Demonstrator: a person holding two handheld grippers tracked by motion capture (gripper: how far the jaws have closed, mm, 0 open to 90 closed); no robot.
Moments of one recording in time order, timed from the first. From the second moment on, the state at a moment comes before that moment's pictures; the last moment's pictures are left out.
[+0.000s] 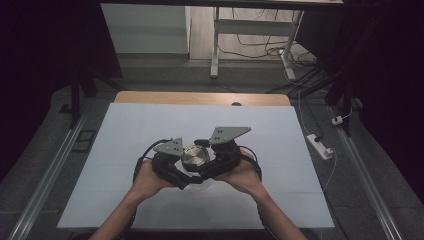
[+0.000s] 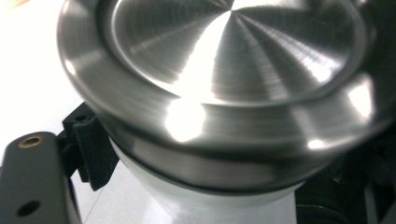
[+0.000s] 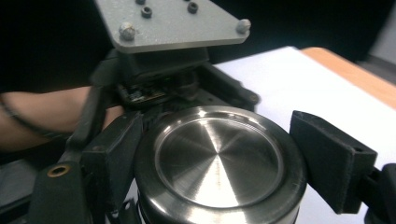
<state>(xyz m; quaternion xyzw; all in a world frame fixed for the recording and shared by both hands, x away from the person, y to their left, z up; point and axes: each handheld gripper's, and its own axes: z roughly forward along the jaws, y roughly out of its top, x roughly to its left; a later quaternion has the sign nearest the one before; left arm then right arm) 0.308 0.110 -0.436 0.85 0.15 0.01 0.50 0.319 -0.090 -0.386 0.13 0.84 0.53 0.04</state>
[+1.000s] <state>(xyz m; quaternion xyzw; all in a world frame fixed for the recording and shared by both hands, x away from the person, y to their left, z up) 0.309 0.113 -0.434 0.85 0.17 0.02 0.49 0.309 -0.085 -0.382 0.15 0.84 0.52 0.09</state>
